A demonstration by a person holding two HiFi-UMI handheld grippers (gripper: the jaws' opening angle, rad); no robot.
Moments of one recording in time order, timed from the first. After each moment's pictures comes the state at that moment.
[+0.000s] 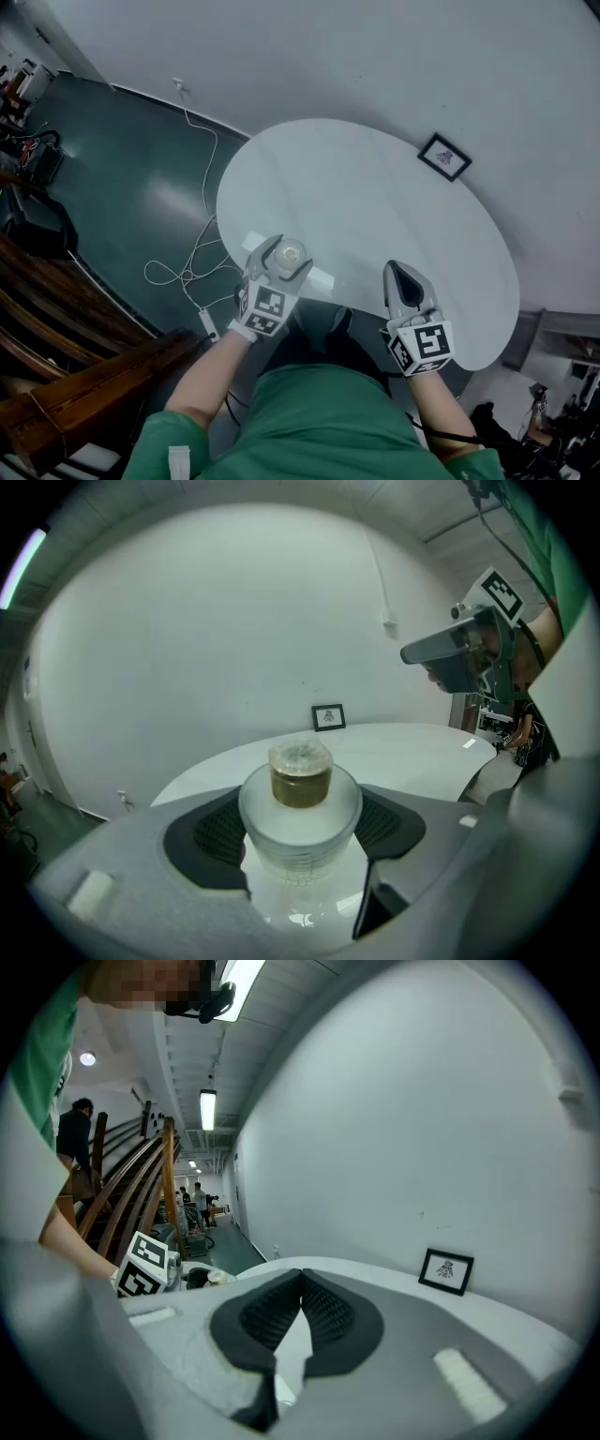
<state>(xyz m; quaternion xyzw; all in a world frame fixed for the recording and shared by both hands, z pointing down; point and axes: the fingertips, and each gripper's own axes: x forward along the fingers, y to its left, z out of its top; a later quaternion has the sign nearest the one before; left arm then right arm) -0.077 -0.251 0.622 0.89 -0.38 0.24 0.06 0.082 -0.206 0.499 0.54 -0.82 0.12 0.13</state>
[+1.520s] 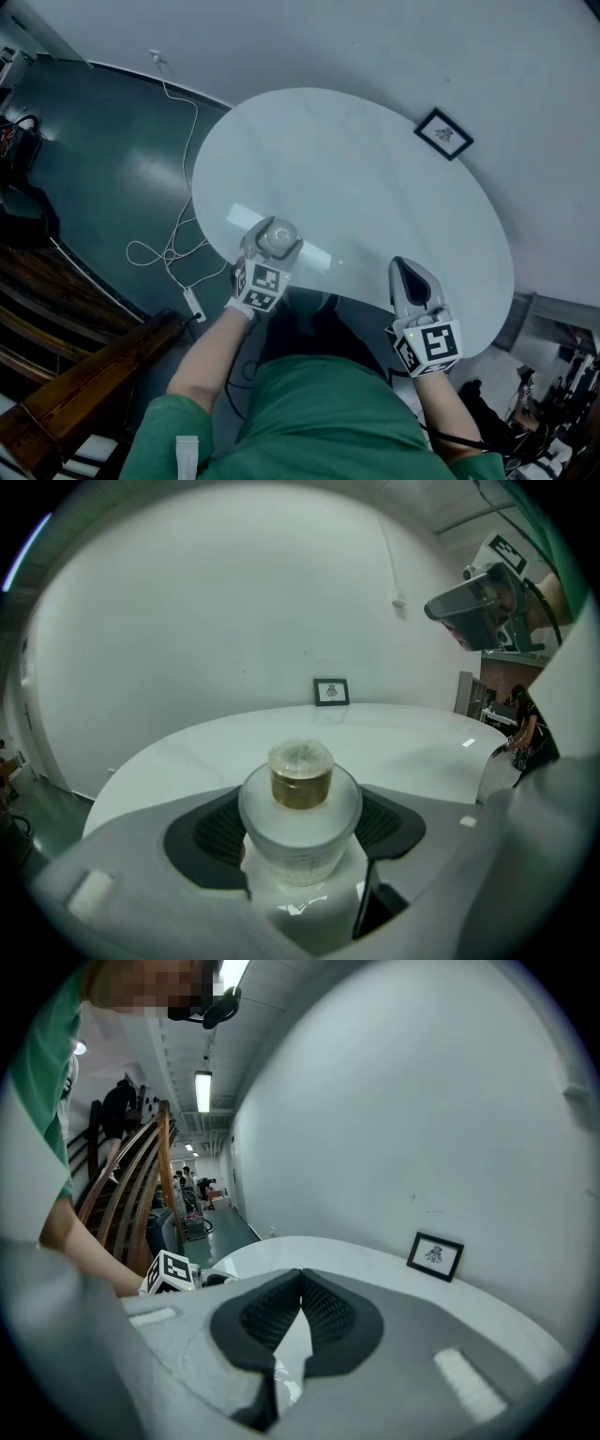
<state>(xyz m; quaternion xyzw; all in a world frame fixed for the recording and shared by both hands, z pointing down) -0.054 -0.274 0.714 0.88 -0.38 0.26 0.09 0.115 -0.207 0.527 0.54 -0.81 0.15 0.18</state>
